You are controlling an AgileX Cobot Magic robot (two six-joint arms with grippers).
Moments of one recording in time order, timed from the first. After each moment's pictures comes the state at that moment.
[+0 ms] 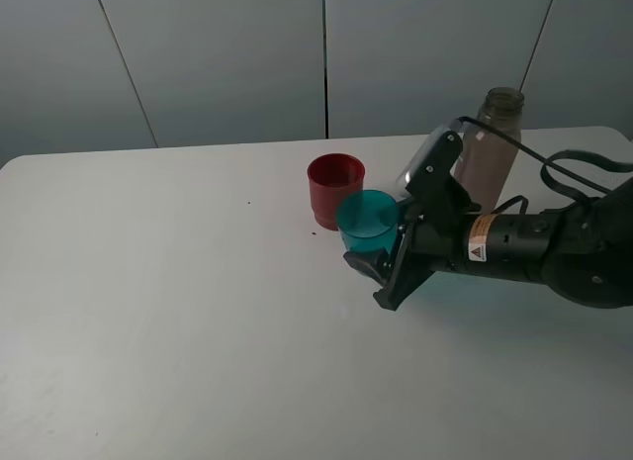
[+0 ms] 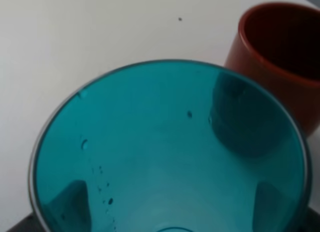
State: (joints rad) left arm 0.06 0.00 -0.51 0.01 1.09 0.05; right arm 0.46 1.85 -0.46 -0.47 -0.74 0.01
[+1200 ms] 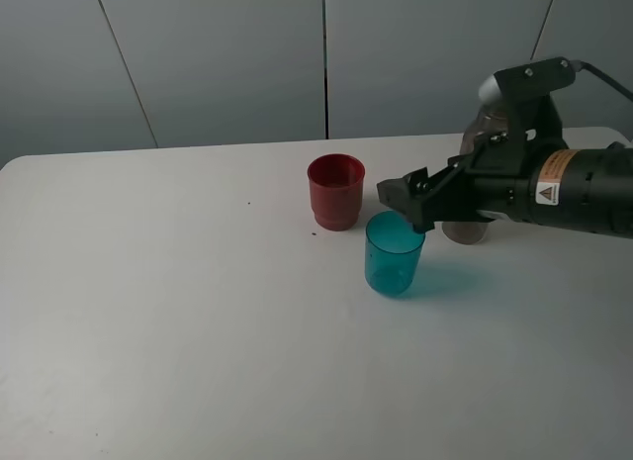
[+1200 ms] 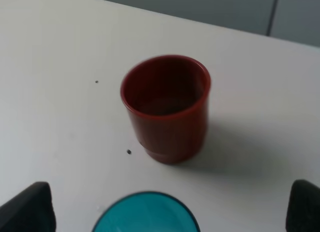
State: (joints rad) left arm 0.06 0.00 -0.51 0.01 1.09 0.05; right arm 0.47 1.31 -0.45 -0.37 -0.21 0.48
